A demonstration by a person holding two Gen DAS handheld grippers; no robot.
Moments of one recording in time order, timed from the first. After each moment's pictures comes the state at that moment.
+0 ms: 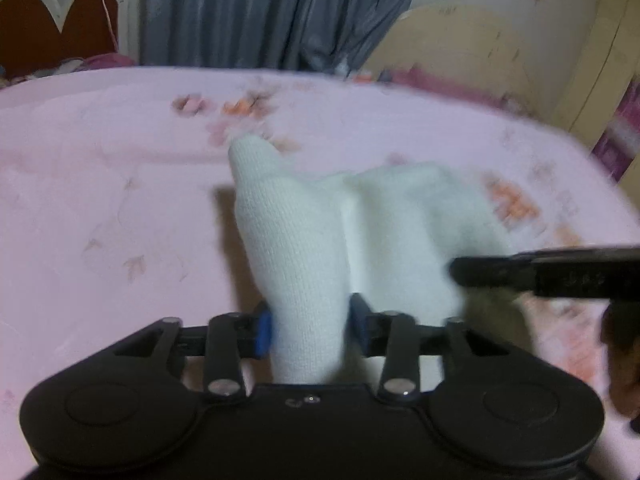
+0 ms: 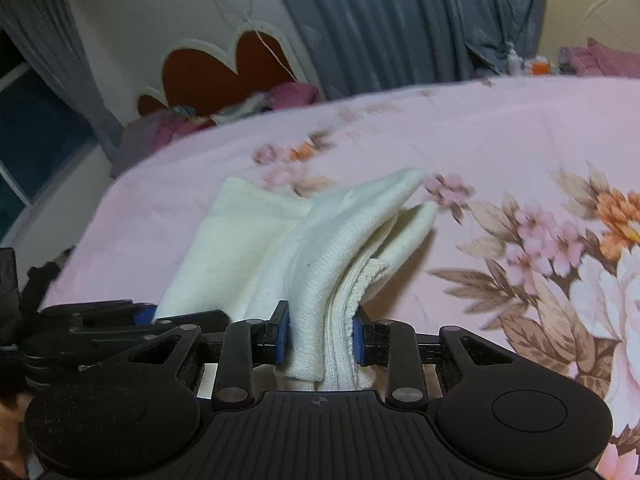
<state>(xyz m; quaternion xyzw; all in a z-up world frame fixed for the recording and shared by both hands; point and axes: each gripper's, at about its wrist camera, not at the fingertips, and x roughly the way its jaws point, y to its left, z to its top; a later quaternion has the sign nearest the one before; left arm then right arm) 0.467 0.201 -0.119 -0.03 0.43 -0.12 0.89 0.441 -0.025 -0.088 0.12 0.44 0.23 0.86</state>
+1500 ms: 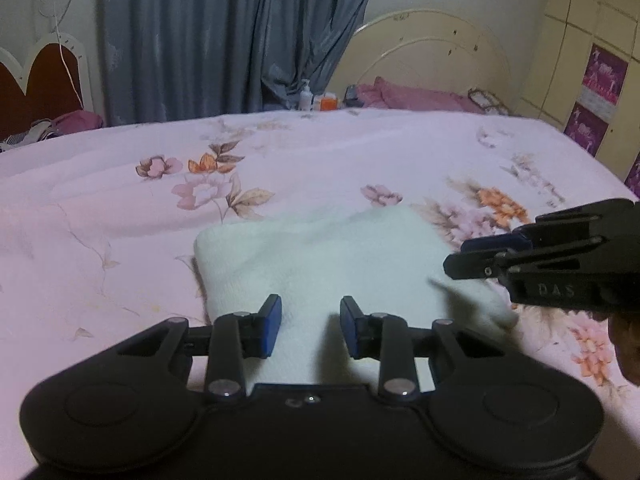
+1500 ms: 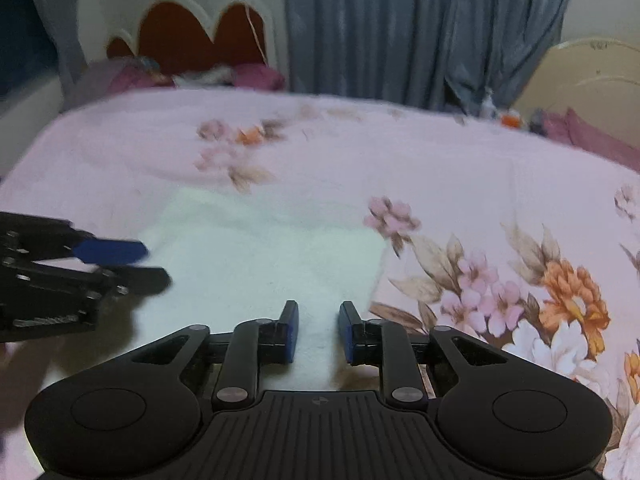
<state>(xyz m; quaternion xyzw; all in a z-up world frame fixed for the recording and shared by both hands) 0.484 0.189 -0.098 0.02 0.37 -0.18 0.91 0.445 -0.002 -0.084 -0.02 0.39 0.19 0.90</state>
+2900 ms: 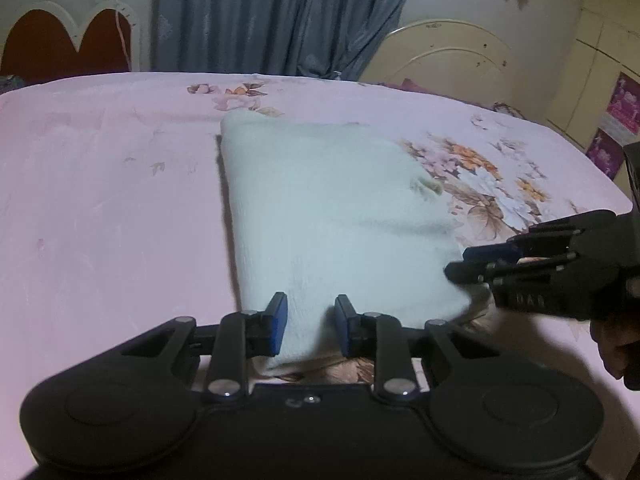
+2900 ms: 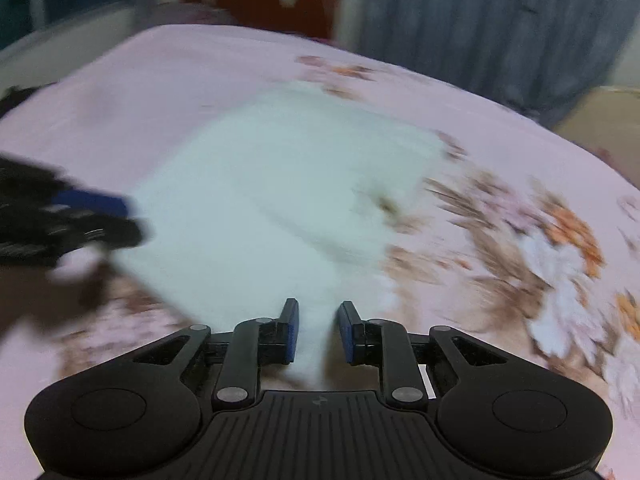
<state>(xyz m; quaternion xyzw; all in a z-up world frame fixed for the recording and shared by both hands) 0.331 0.184 -0.118 -0.02 0.39 -0.11 0.92 0.322 0.001 -0.120 -0.10 0.40 0.22 0.89</state>
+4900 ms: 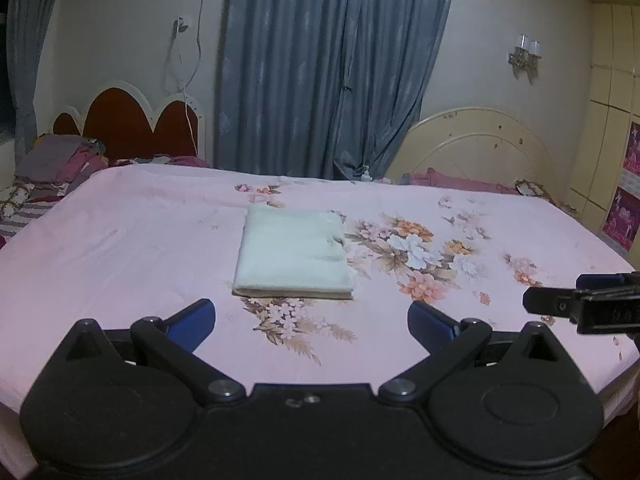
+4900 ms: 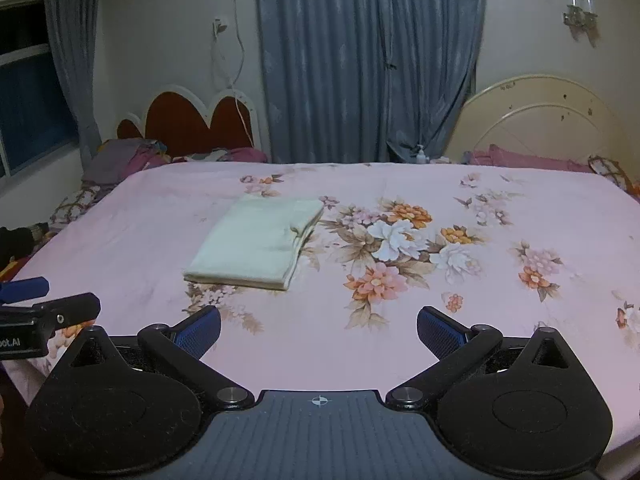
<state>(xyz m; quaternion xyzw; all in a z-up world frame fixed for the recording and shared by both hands) 0.063 0.090 0.020 -0.03 0.25 -0.01 0.97 0.016 -0.119 0.039 0.02 0.28 0.14 0.95</state>
